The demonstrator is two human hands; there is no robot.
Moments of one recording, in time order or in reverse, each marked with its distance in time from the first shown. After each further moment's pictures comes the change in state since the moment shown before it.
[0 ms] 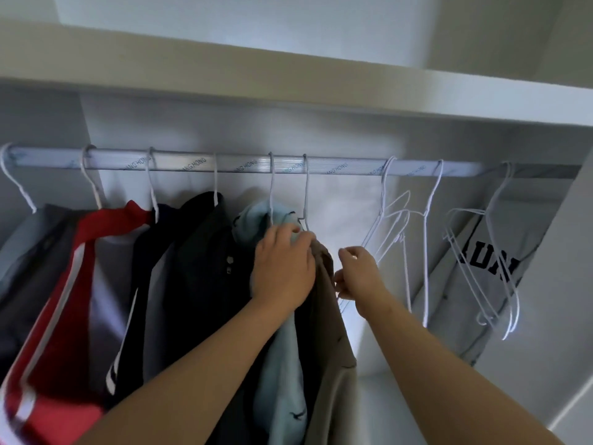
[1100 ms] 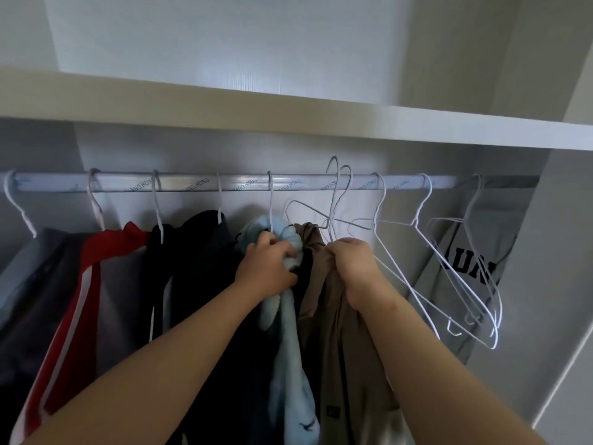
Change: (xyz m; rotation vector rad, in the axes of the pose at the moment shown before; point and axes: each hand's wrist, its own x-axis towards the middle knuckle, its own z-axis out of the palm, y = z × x) left_hand 0.027 -0.041 -0.019 -0.187 -0.391 -0.078; right_hand -0.034 -0.049 0.015 0.099 0.090 -0.067
